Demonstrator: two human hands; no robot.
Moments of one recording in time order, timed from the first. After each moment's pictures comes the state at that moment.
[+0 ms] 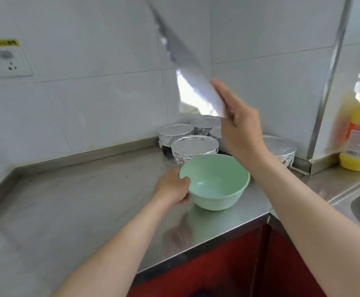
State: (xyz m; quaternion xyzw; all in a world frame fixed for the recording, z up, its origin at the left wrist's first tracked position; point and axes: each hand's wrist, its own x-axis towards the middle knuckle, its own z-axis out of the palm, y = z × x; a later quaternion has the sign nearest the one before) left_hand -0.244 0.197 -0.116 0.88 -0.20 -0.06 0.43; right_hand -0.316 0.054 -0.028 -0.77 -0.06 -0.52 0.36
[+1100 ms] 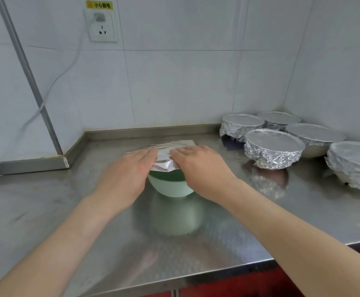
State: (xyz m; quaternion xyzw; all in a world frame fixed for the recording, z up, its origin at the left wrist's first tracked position) left_hand -0.181 0.473 -0.110 0.90 -0.32 0.28 0.08; right_hand -0.207 0.270 -0.105 -0.93 -0.22 -0.29 -0.03
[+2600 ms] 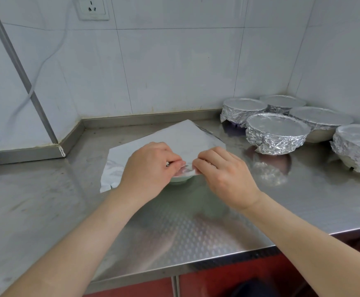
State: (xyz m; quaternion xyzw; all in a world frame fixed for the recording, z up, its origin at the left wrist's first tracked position) left_hand -0.202 0.419 -0.119 0.89 -0.28 0.22 0.27; right_hand -0.221 0.220 -0.163 -0.83 -0.26 -0.49 -0.01
